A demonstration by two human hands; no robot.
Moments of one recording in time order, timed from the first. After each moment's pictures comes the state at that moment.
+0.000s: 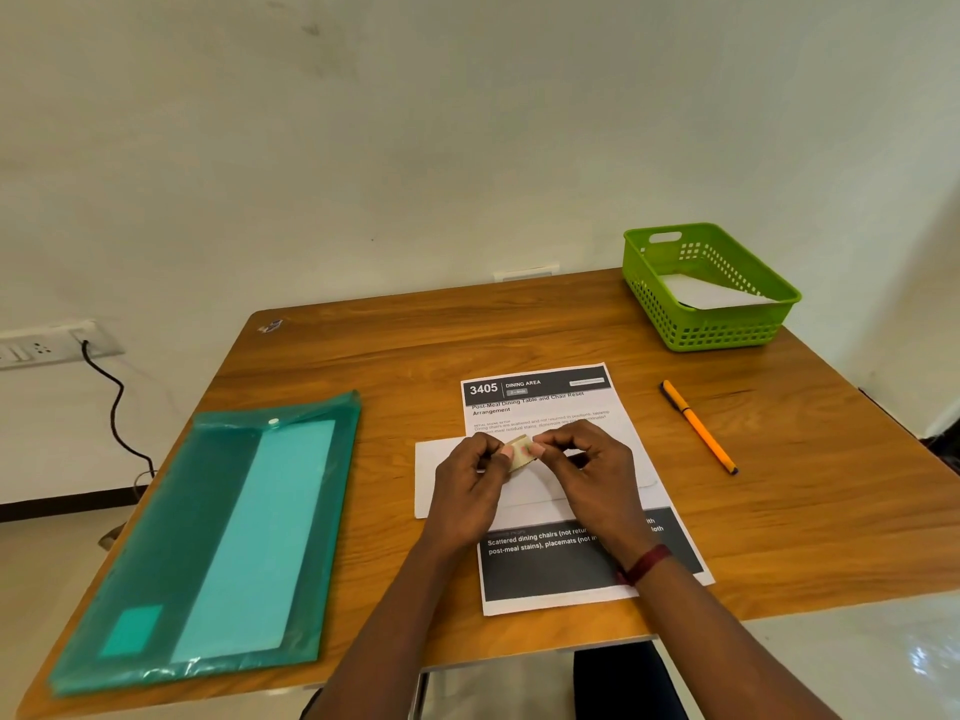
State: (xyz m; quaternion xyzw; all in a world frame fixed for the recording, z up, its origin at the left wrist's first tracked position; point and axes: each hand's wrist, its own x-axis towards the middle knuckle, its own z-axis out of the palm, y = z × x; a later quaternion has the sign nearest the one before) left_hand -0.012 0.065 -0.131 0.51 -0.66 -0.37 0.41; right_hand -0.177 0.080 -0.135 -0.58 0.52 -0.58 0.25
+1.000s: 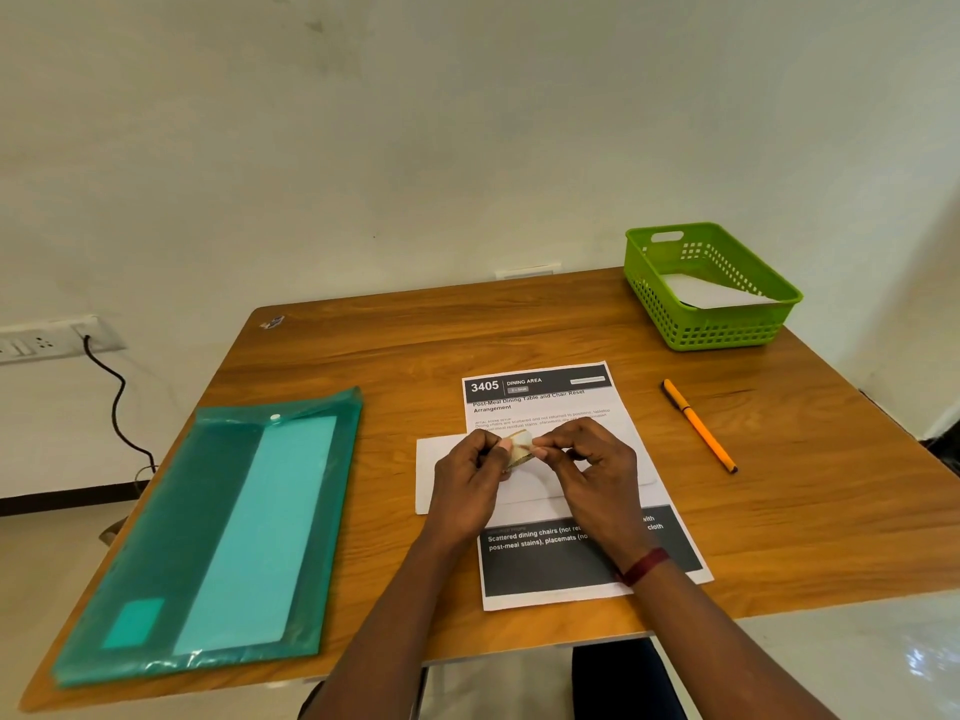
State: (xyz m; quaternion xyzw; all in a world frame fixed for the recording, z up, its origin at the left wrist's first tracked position) left_hand -0.015 0.072 -0.119 0.52 -0.61 -0.42 0.43; right_hand -0.173 0.084 -0.136 -0.63 0.47 -0.60 0.15
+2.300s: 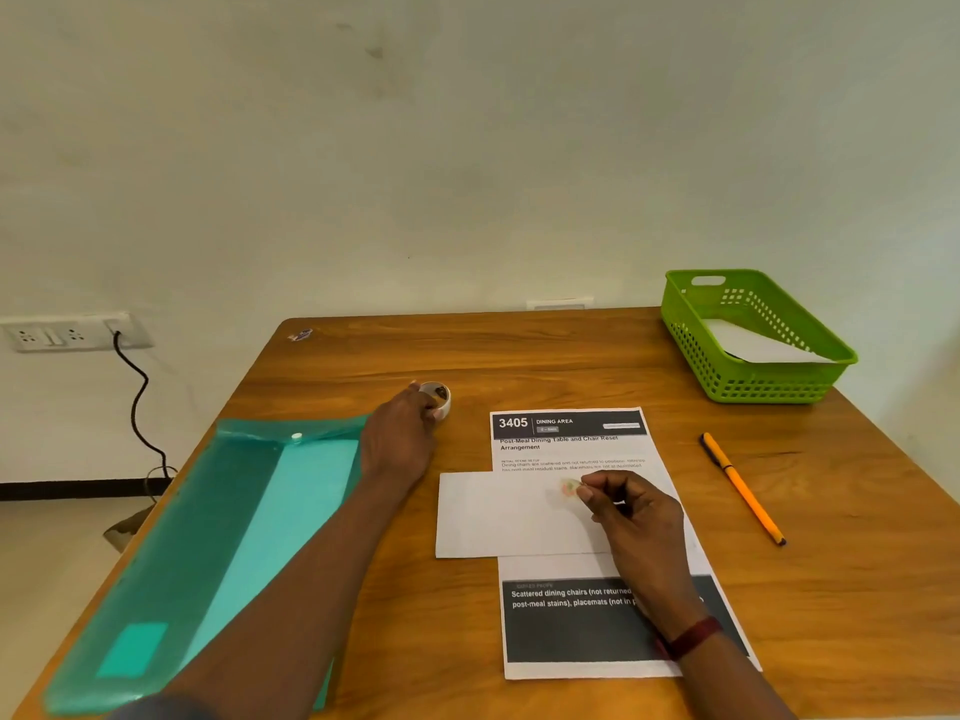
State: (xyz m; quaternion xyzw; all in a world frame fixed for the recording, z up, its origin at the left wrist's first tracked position) left_hand 0.065 -0.036 -0.096 0.68 -0.67 -0.05 0.30; right_hand -0.181 0.076 -0.137 -0.48 0.55 -0.59 0.34
